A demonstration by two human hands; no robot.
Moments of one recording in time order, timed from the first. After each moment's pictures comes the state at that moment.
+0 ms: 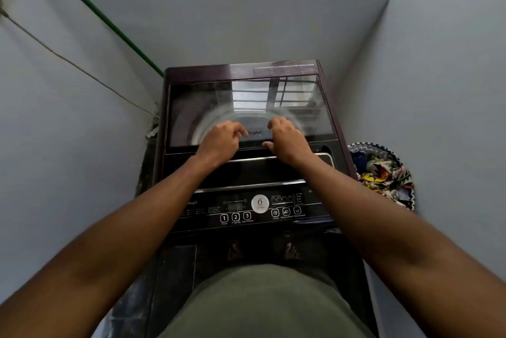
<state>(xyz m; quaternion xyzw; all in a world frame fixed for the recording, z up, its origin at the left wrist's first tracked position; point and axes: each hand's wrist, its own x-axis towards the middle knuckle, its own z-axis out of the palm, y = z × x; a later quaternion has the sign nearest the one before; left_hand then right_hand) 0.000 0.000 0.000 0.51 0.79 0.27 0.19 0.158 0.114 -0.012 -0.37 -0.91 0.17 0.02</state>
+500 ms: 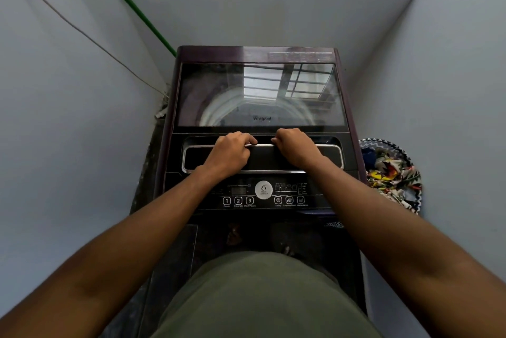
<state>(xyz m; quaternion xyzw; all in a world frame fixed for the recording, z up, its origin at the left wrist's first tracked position) 0.031 -0.037 -0.036 0.52 0.80 0.19 0.20 0.172 0.102 -0.031 -0.35 -0.91 0.20 -0.05</state>
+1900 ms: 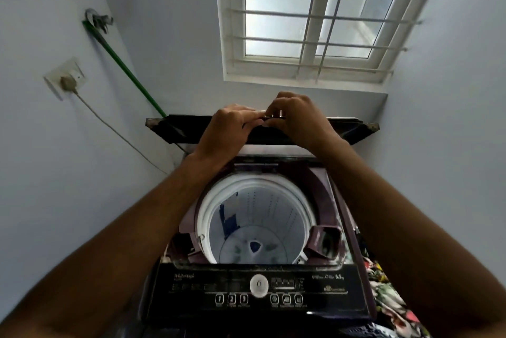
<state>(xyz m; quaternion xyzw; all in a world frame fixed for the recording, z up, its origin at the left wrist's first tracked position) -0.029 0.056 0.175 0.61 0.67 0.39 -0.11 0.108 0.189 0.204 -0.16 -0.95 0.10 0.24</state>
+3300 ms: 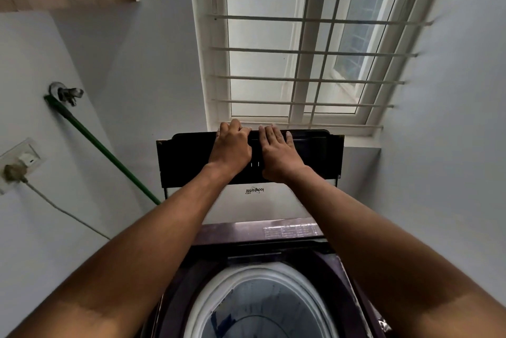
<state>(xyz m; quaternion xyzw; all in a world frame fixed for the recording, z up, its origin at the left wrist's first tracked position) -0.170 0.266 0.190 0.53 0.80 0.24 -0.13 -0.045 0.336 0.191 -0.32 -0.95 0.01 0.06</state>
